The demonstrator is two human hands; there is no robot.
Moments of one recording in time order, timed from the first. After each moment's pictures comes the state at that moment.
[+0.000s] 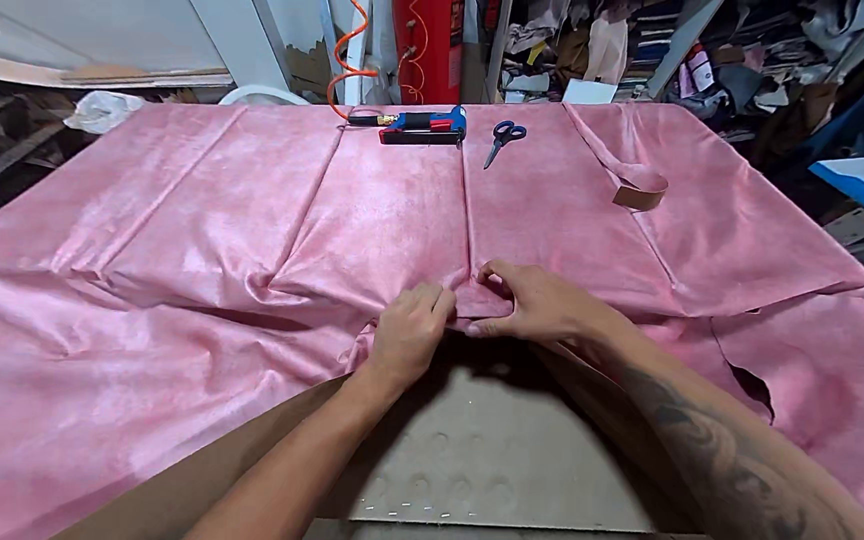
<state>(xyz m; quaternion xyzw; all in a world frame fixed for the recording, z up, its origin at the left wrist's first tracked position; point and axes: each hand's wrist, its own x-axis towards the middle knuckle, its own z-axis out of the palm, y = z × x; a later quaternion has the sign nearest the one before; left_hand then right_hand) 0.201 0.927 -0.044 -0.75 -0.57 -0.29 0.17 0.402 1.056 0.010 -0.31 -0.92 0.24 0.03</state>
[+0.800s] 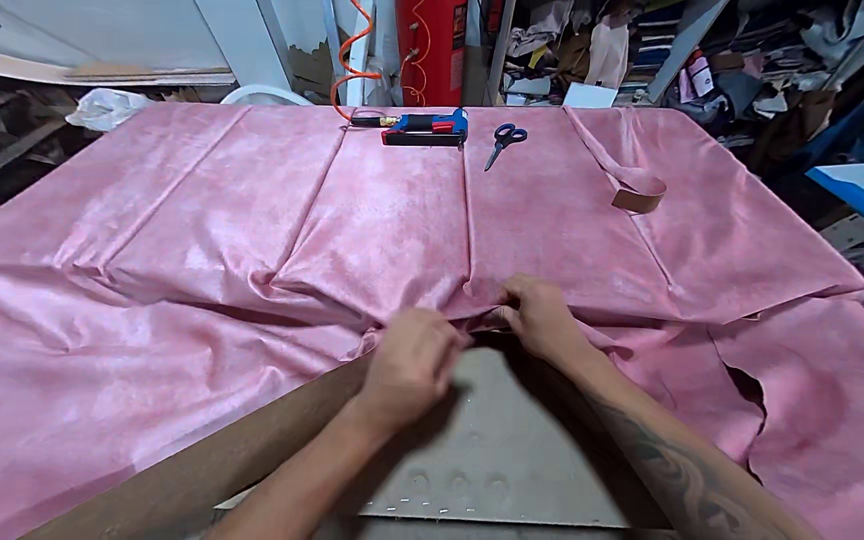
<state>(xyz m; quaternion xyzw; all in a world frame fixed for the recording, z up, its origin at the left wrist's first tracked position) 0.214 0.883 -0.055 -0.74 -0.56 -0.36 0.13 0.412 1.031 -0.036 -0.33 -0.90 0.16 0.24</state>
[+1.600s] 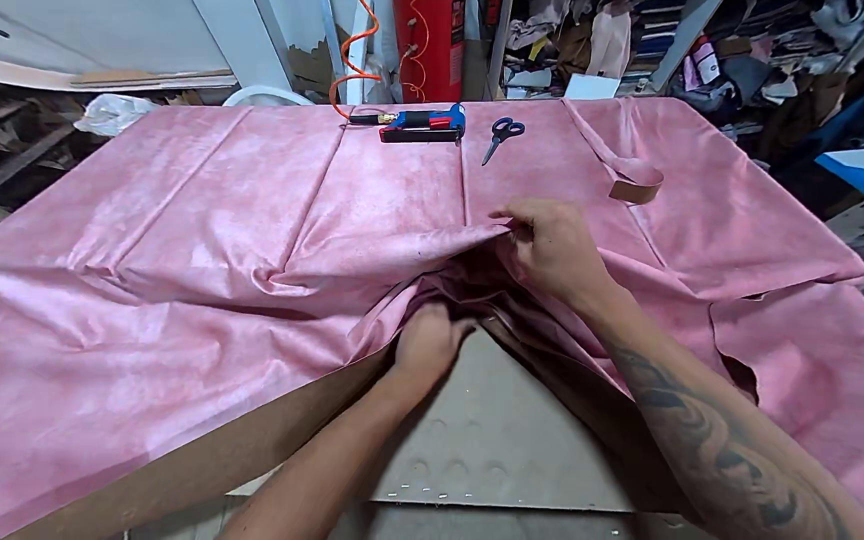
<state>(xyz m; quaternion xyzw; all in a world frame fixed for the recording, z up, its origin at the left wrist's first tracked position) 0.240 0.931 -0.079 -0.60 -0.78 -0.16 -0.13 0.395 1.061 0.054 -0.29 -0.89 0.08 0.33</state>
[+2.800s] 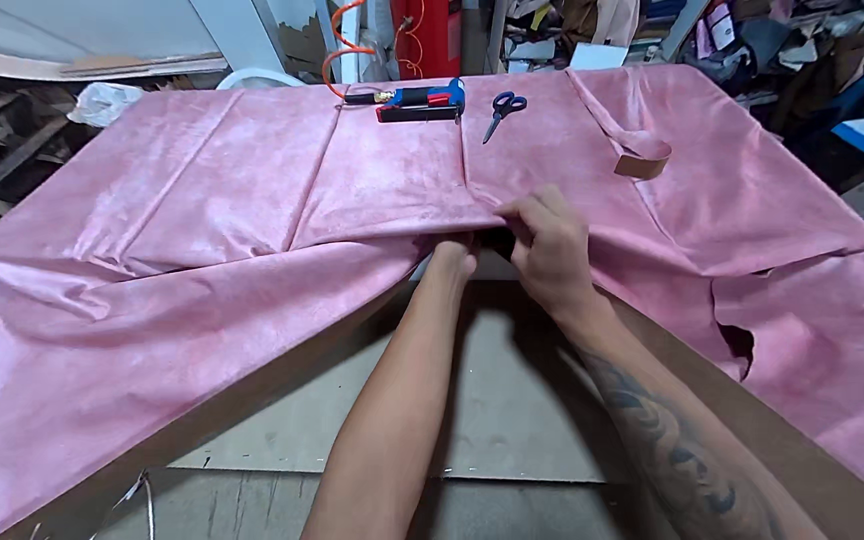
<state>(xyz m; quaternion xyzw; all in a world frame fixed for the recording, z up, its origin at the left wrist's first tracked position) 0.261 1.040 -0.024 -0.13 -0.41 -0.74 -0.52 0.390 1.033 0.021 -0.29 -0.84 0.04 0.47</state>
